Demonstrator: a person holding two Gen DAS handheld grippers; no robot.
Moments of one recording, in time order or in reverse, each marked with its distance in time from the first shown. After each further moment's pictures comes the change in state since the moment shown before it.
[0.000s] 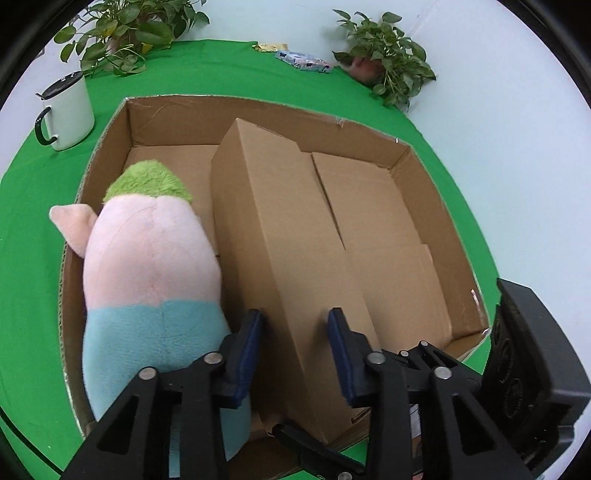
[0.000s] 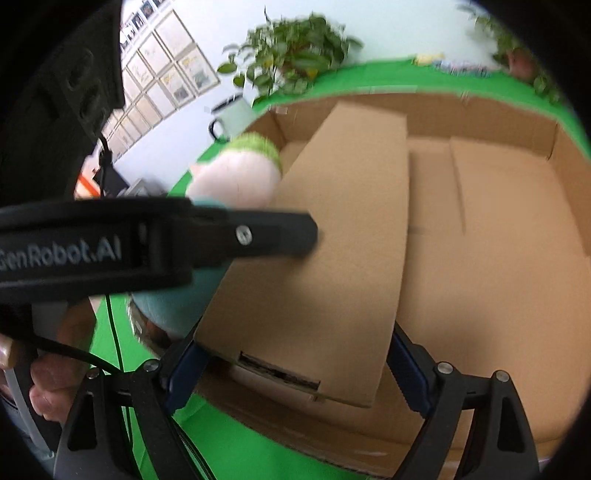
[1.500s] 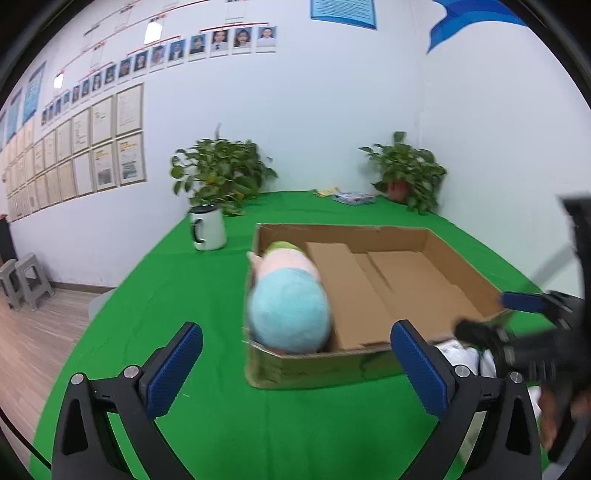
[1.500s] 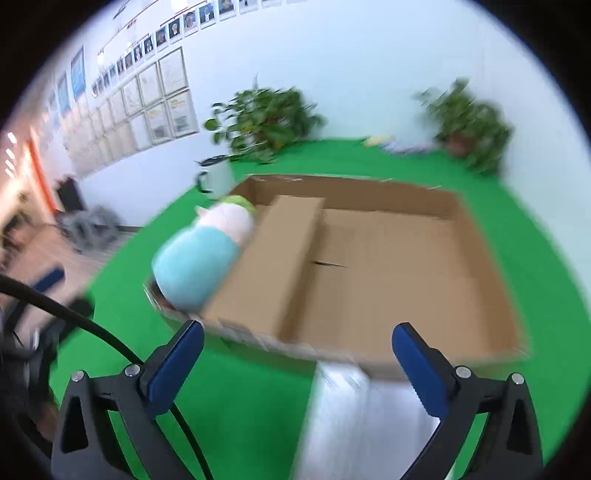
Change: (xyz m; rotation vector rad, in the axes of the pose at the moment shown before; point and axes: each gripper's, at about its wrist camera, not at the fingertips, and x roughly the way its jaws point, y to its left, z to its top) left arm -0.181 -0.034 -0.220 0.123 -0.651 0.337; right arm -0.129 0.049 -0.092 -0.113 -0.324 -0.372
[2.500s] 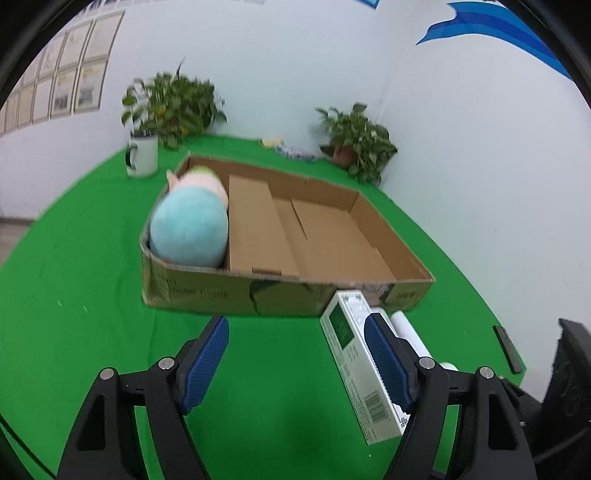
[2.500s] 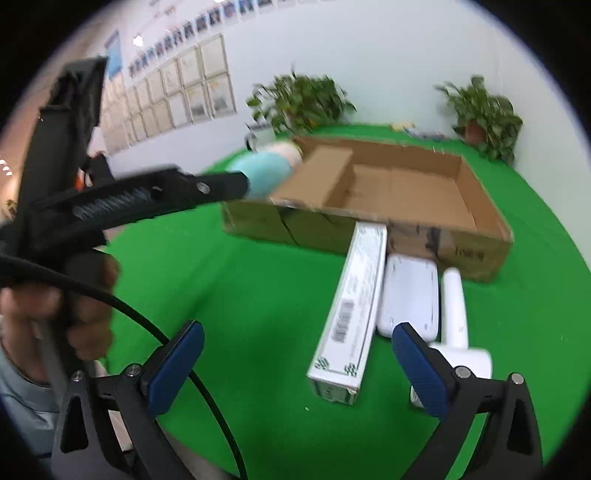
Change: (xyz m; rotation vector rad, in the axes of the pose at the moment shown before) left arm 0.010 -0.039 -0.035 -0.177 0.211 -0.291; right arm -0.059 0.015 -0.102 -0.031 0.069 0.160
